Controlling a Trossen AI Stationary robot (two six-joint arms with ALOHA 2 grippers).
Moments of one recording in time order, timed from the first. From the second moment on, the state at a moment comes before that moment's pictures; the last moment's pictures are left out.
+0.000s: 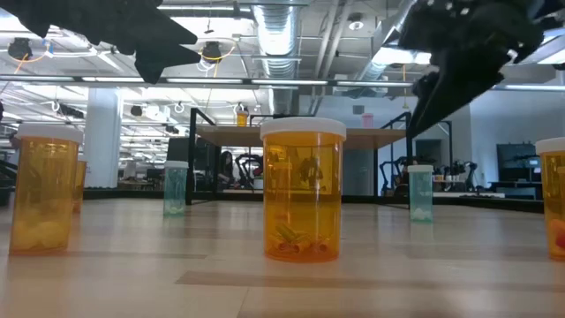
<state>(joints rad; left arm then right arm) -0.06 0.77 0.44 0.10 -0.15 -0.21 0.27 1.29 0.75 -0.37 0.22 0.36</state>
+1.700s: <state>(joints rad) -0.06 0.77 0.44 0.10 -0.17 -0.20 0.18 1.42 1.03 -0.64 0.17 0.22</state>
